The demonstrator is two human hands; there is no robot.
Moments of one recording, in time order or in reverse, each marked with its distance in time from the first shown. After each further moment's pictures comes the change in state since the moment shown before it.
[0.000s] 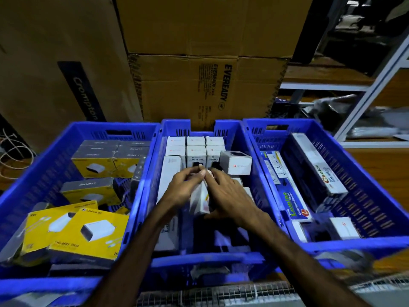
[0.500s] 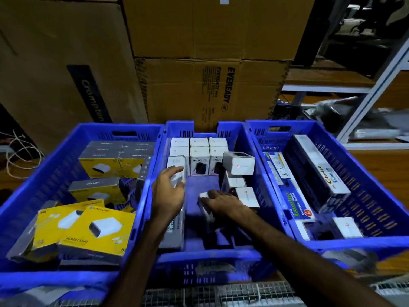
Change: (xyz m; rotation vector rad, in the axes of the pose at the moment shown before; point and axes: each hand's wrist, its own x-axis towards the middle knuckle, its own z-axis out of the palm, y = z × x) left_hand -0.025 -0.011 -0.025 0.262 0.407 0.175; right_hand 0.028 0.009 0.057 -0.093 -0.455 0.031
